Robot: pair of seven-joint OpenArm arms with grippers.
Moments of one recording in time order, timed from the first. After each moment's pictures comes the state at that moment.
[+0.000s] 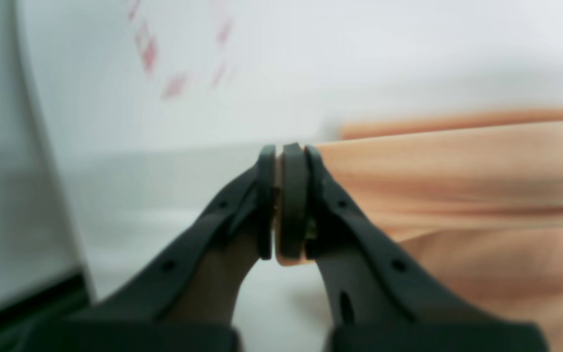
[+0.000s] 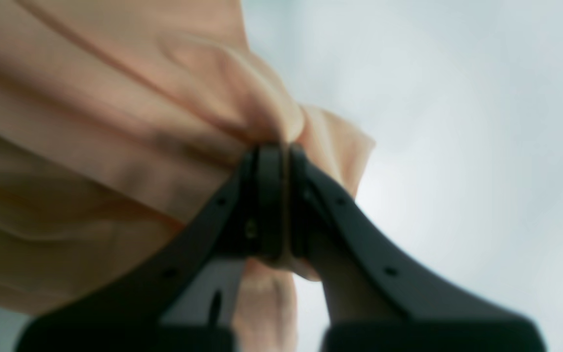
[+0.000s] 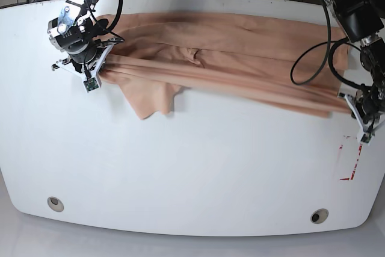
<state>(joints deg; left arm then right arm) -12.6 -22.9 -27.2 85.8 -7.7 -42.6 68.3 -12.9 1.2 25.9 112.7 -0.7 40.2 -61.9</state>
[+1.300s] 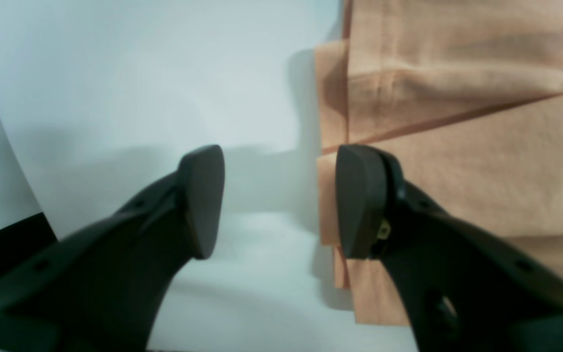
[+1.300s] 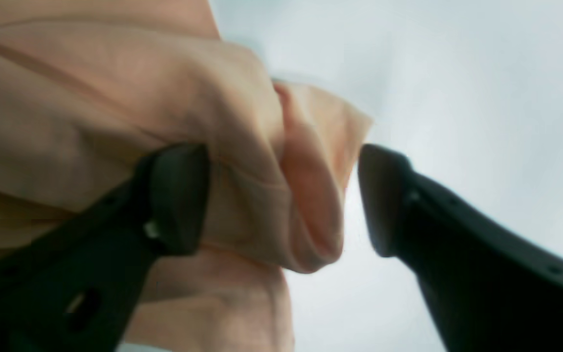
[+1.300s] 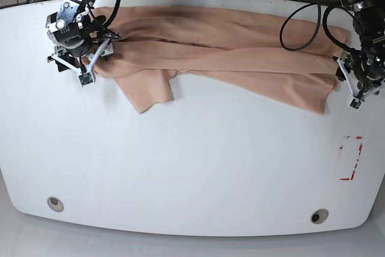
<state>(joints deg) 1.5 -22.4 -27.1 92.9 -6.7 -42.4 65.8 -13.8 0.0 28.4 112.7 -1.7 40.4 -62.9</state>
